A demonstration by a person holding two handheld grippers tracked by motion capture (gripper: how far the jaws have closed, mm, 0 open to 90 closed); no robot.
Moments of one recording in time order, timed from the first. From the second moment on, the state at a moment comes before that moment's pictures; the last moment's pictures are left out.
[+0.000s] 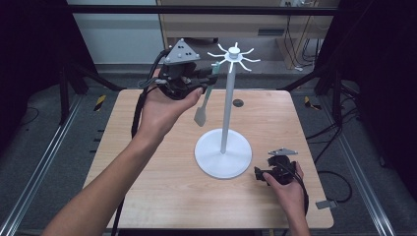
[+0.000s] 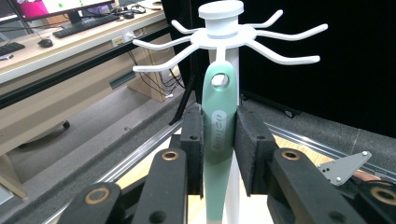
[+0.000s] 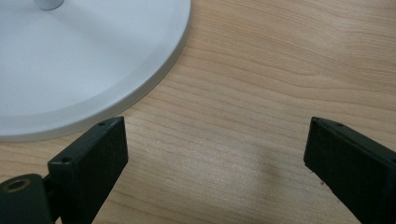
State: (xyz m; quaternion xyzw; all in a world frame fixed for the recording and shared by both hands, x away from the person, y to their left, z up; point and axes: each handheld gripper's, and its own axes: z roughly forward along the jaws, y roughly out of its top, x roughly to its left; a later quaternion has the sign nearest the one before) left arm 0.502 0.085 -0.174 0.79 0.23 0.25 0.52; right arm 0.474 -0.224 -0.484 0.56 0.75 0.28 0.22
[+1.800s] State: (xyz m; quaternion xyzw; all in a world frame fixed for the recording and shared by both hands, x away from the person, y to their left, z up) left arm 0.489 0.125 -0.215 0.79 0.25 0.22 0.52; right arm 0.474 -0.224 -0.485 0.55 0.75 0.28 0.22
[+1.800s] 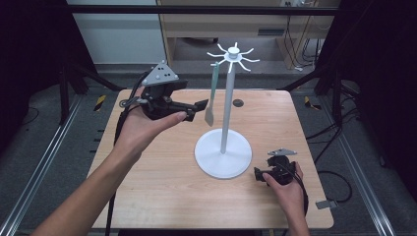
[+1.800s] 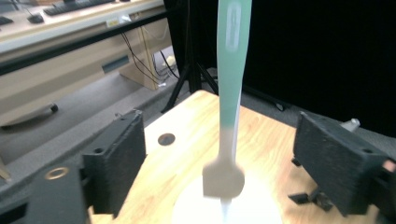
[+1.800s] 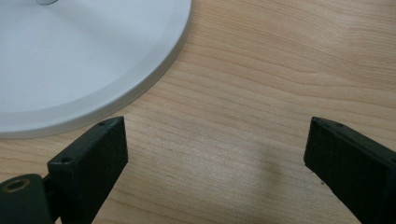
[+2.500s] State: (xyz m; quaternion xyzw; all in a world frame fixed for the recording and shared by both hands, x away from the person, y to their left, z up) left arm 0.471 0.159 -0.286 0.80 0.25 0.22 0.50; right arm 0.474 -0.222 -0.487 0.55 0.76 0.27 0.22
